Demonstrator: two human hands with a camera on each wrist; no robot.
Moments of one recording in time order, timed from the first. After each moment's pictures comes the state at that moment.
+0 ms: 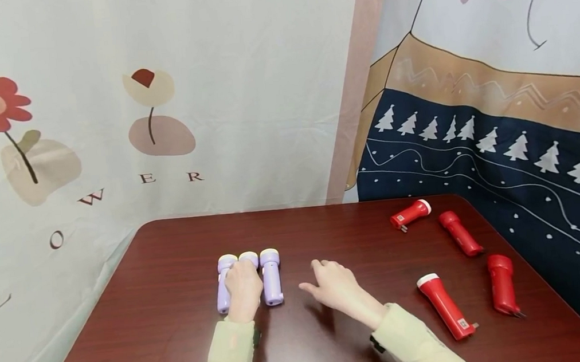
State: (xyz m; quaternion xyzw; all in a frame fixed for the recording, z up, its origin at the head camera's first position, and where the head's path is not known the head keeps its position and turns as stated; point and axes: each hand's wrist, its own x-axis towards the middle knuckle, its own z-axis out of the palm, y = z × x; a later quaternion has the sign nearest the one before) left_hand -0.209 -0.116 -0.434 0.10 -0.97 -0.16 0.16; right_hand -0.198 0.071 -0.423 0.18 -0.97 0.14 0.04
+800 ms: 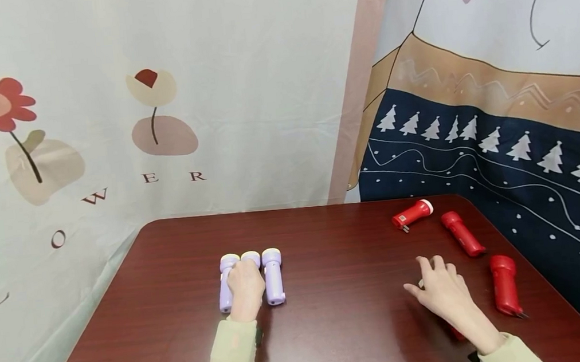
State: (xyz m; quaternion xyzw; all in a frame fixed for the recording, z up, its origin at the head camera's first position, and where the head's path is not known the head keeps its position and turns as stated) left_hand -0.207 -0.114 -0.436 0.10 -0.96 -0.16 0.18; right_hand -0.160 0.237 -0.413 0.01 -0.99 0.10 0.06
